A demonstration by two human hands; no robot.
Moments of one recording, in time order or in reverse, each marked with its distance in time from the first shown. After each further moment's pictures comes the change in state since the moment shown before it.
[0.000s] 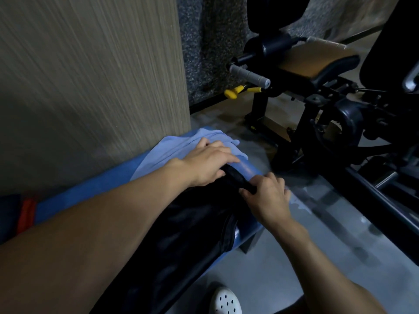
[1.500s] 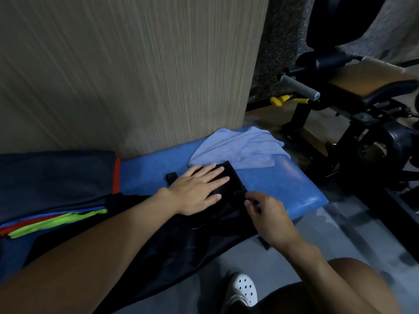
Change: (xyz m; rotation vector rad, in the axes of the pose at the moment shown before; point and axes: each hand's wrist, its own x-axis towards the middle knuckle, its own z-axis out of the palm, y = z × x) left_hand -0.192 -0.005 0.036 0.028 -0.116 -0.276; right_hand -0.095 -0.054 0.026 0.207 -0.184 -0.319
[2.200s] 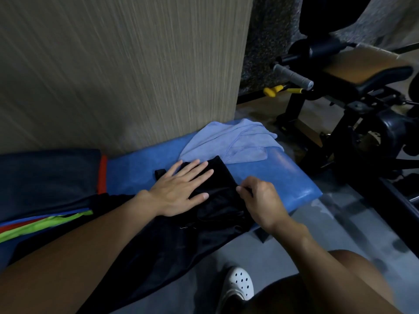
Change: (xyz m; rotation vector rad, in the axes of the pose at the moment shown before) left_hand -0.008 -0.012 0.016 0.002 0.008 -0.046; right_hand 0.032 0.015 0.001 -0.013 0.055 -0.086
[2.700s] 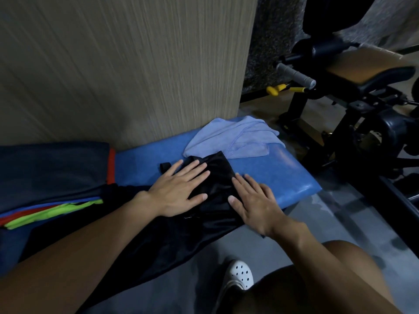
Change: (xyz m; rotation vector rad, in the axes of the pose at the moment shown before) left_hand -0.027 0.009 0.000 0.012 0.021 -0.041; right_hand -0.025 0.004 0.010 -0.392 -0.315 -0.184
